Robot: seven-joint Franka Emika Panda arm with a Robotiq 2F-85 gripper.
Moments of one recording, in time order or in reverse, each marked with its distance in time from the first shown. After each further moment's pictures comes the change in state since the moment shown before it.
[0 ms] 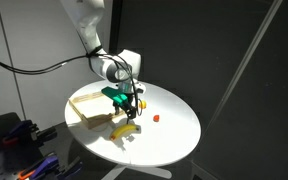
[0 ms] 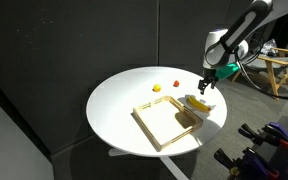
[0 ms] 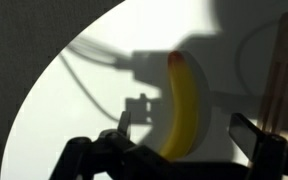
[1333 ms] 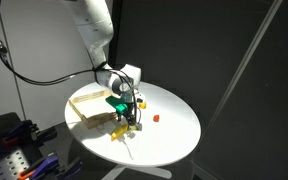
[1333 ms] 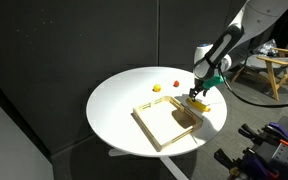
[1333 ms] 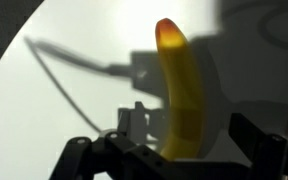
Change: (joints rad) arm 0.043 0.239 -0.007 0.189 0.007 0.027 0.116
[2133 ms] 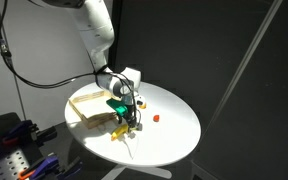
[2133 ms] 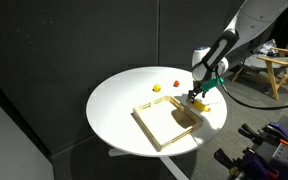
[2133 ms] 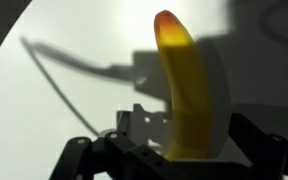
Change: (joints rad) arm 0.028 0.055 -0.025 0.044 0.000 0.000 0.036
